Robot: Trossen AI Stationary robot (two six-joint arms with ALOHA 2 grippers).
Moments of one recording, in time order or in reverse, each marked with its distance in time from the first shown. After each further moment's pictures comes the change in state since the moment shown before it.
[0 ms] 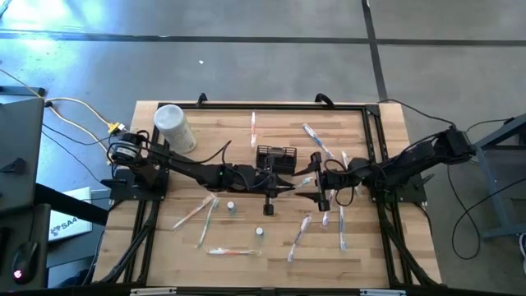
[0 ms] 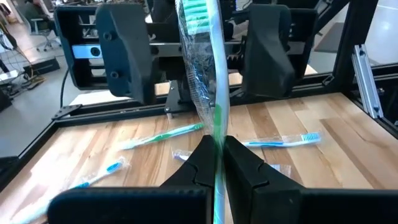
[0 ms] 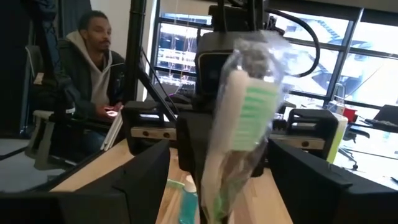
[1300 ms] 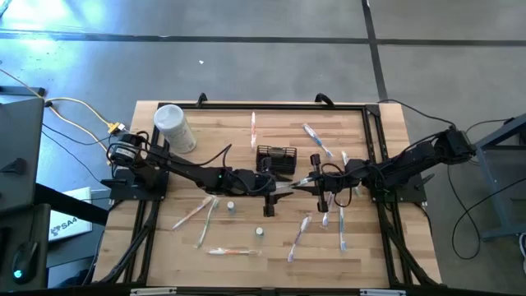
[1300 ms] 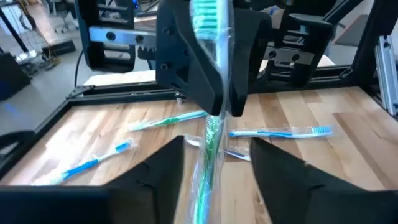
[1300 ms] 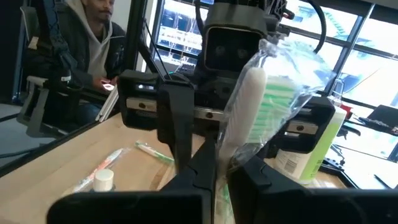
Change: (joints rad) left arm -0.030 -0.004 0.001 -0.057 -0.103 -0.066; right arm -0.001 0.000 0.000 -0.081 0.004 -0.097
